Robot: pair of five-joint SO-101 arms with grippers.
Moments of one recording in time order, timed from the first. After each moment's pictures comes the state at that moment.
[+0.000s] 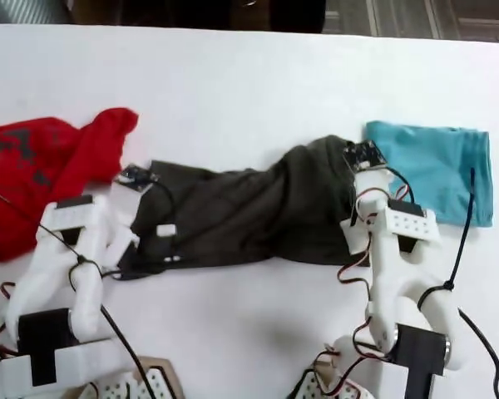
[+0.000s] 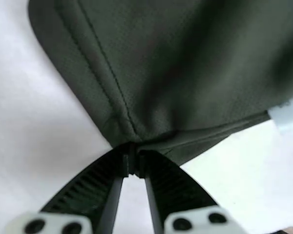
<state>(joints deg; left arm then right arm) -18.3 -6.9 50.1 60.0 -33.1 9.6 -12.3 47.7 47.6 32.1</state>
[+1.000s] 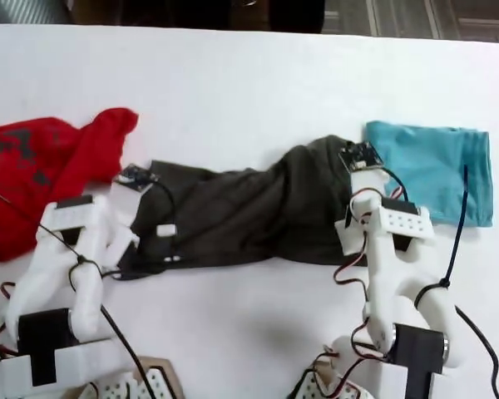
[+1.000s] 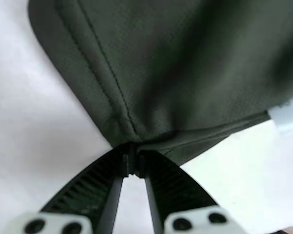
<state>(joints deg) -18.3 -6.9 50.1 60.0 -33.1 6.9 -12.1 48.8 48.4 28.0</state>
